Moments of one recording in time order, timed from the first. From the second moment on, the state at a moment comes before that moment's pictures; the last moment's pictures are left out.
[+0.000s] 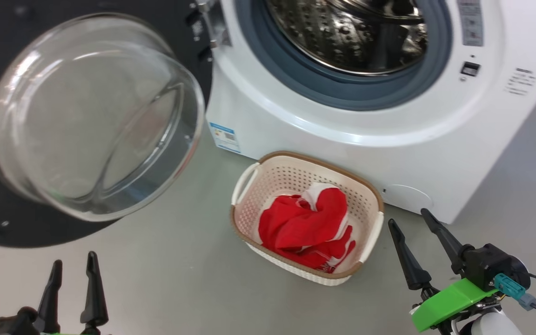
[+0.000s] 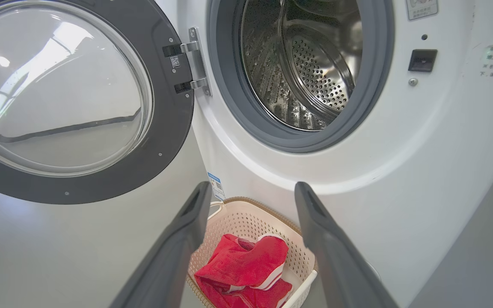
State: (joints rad) left arm -0.02 0.03 0.09 0.21 -0.35 -0.13 -0.25; right arm -0.13 -0.16 0.12 0.21 0.20 0.13 -0.26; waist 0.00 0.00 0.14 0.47
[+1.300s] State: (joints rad) left arm -0.34 0.27 0.29 -0.13 -0.44 -0.13 -0.26; right arm -0.17 -0.16 0.14 0.23 0.23 0.13 -0.26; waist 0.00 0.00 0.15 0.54
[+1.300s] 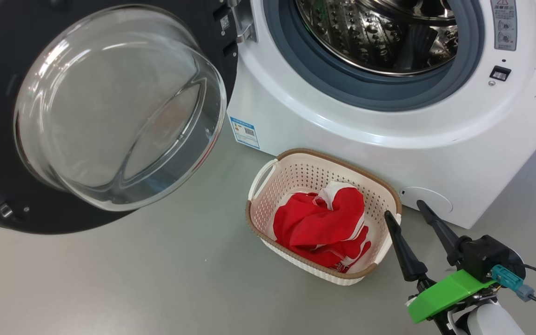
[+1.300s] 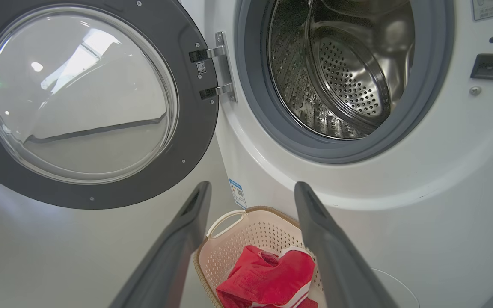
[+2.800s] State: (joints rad) left arm -0.96 0.69 0.06 0.93 -1.26 -0.13 0.69; right arm -0.23 -0.19 0.18 0.25 0.22 0.13 -0.26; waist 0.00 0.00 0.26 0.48
